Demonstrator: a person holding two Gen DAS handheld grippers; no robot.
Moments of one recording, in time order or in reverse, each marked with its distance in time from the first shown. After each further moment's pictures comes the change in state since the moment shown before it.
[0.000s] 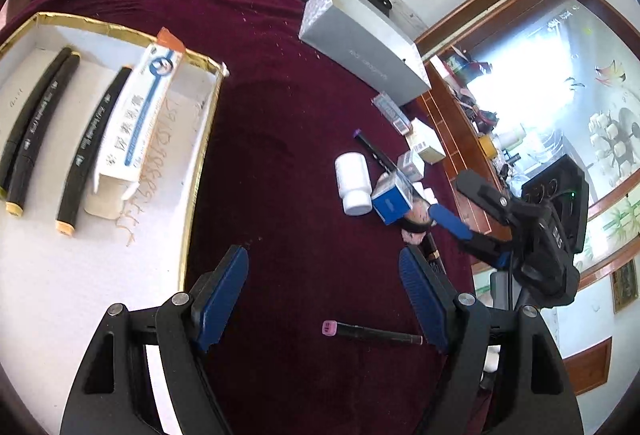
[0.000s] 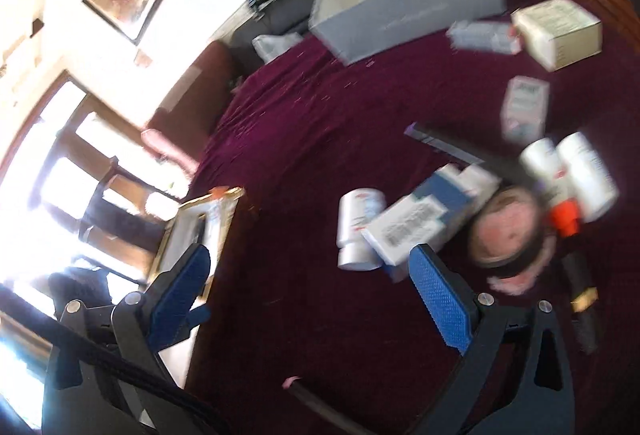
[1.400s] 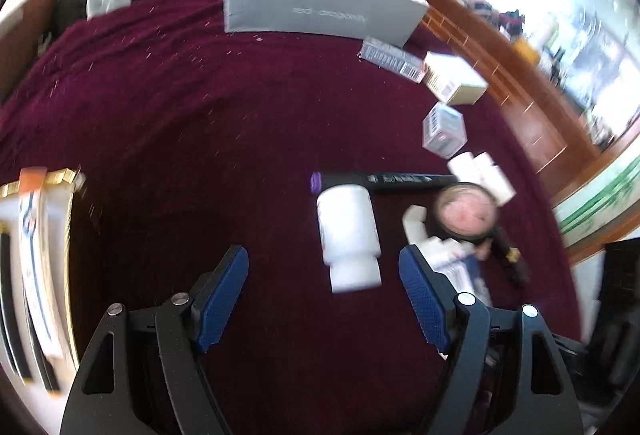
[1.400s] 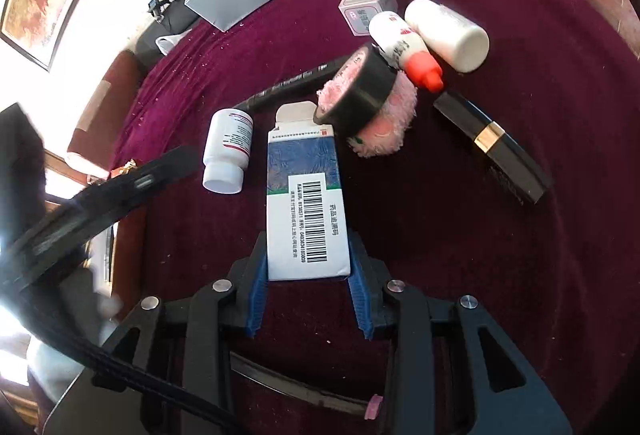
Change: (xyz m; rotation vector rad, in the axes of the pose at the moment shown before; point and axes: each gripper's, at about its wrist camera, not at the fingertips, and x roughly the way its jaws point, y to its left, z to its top) left arm 0.133 -0.094 0.047 0.398 0.118 0.314; right arm -0.001 -0.052 -0.054 0.215 0.059 -0.238
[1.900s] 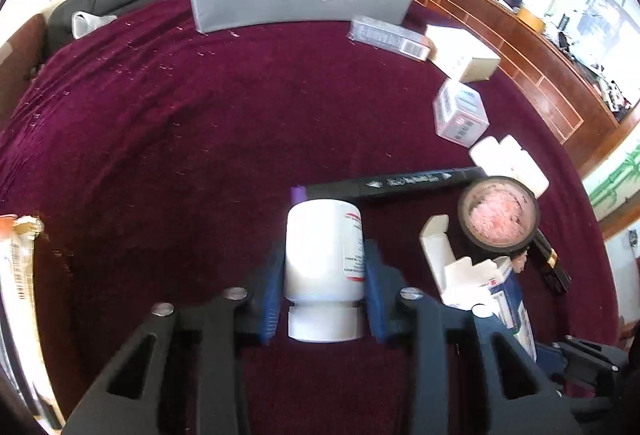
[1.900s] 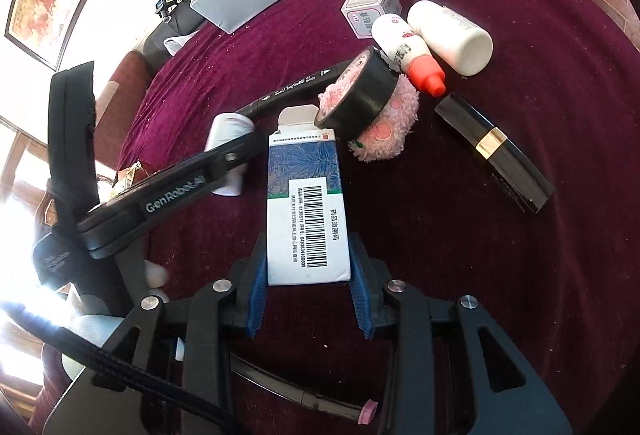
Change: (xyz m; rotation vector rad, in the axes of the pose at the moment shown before) left arm 0.029 -0.008 0.004 0.056 0.017 0.030; right arm 0.004 -0.001 0.006 -0.013 0.000 0.020
